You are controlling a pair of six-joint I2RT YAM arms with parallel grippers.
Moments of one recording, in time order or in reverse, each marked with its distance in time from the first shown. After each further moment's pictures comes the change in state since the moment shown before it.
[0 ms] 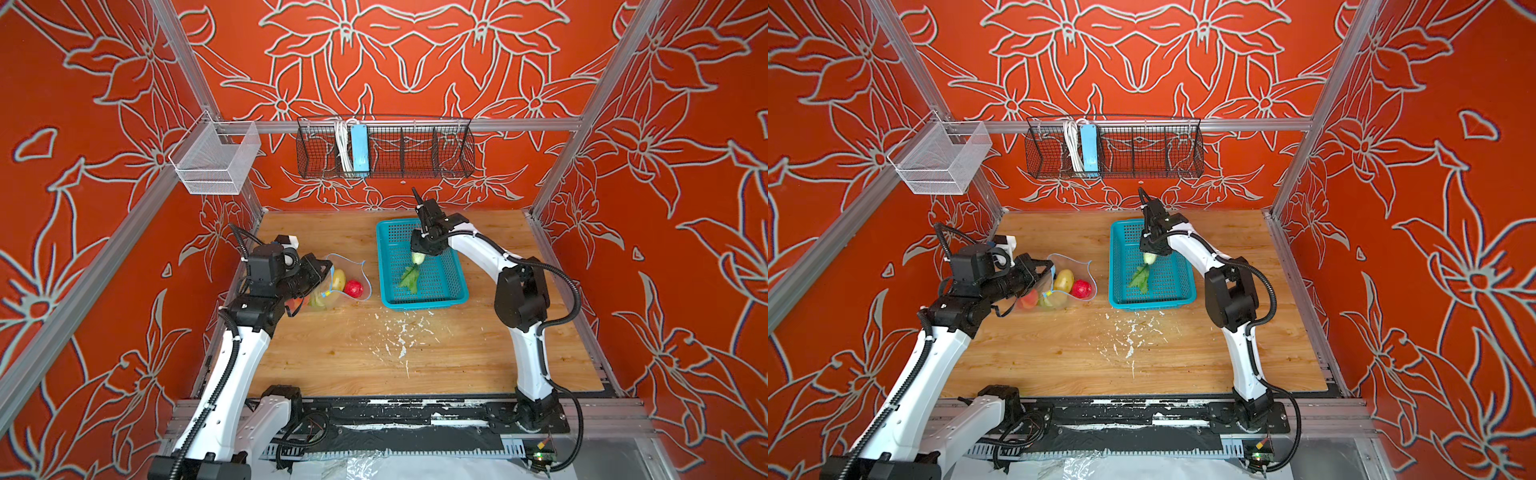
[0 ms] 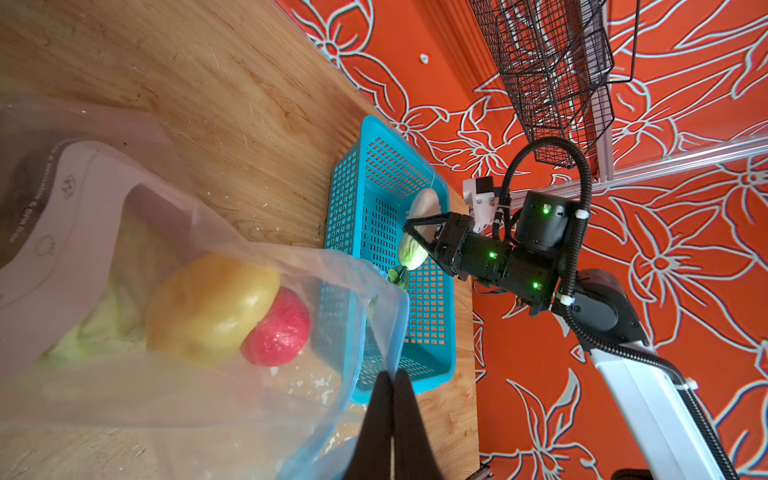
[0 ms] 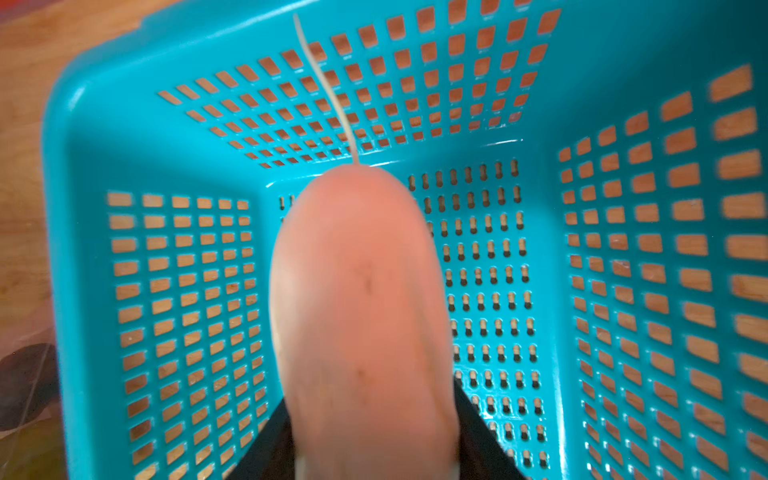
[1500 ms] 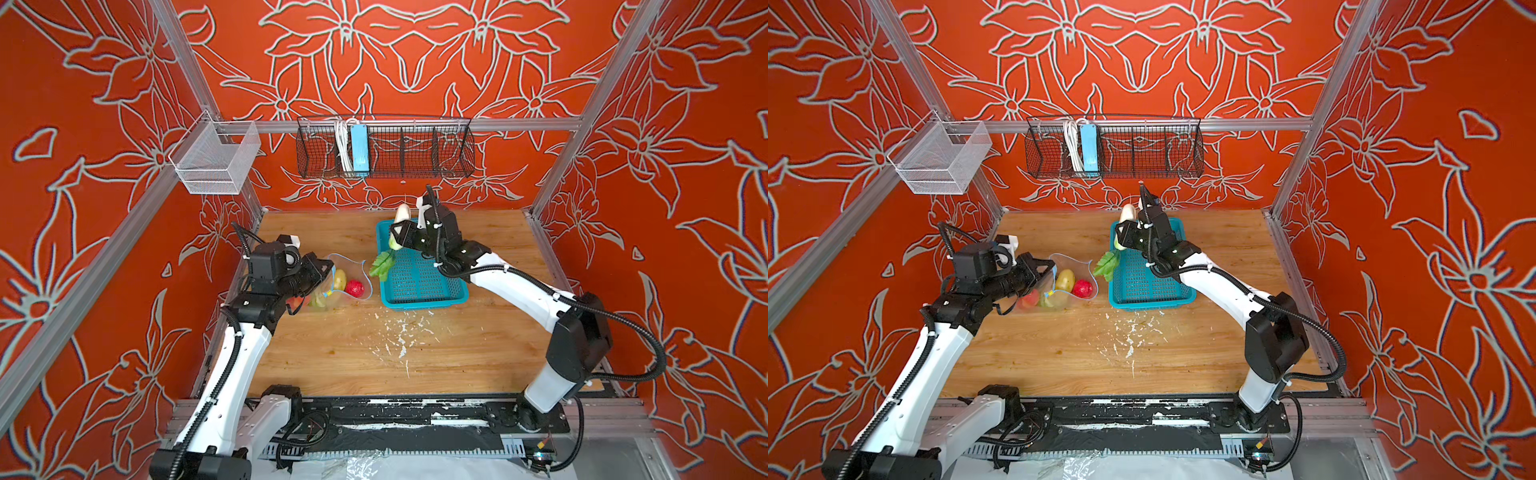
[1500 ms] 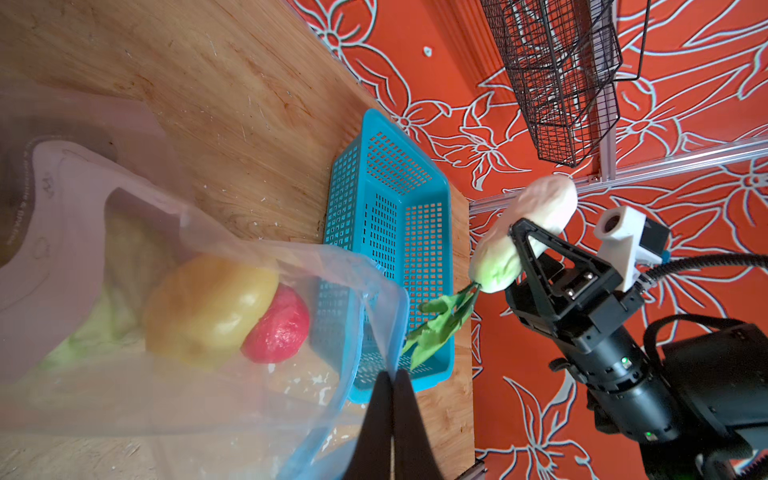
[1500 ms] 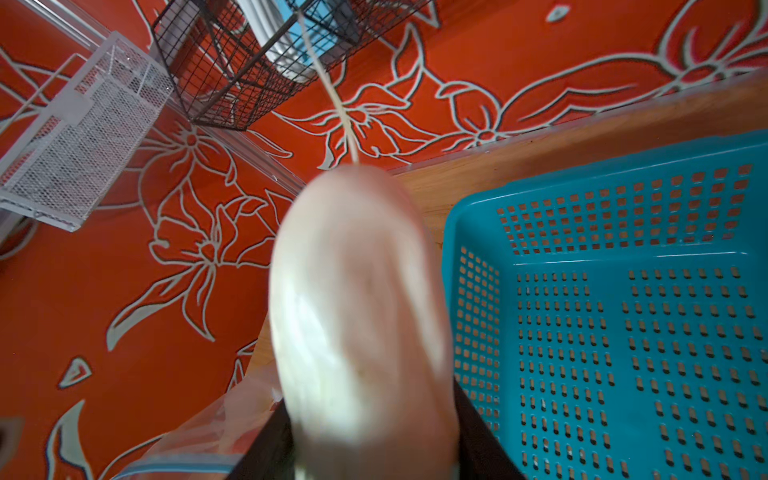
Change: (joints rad) left arm 0.000 0.024 0.000 0.006 0.018 -0.008; right arm 0.199 -0.460 -0.458 0.652 0.002 0.137
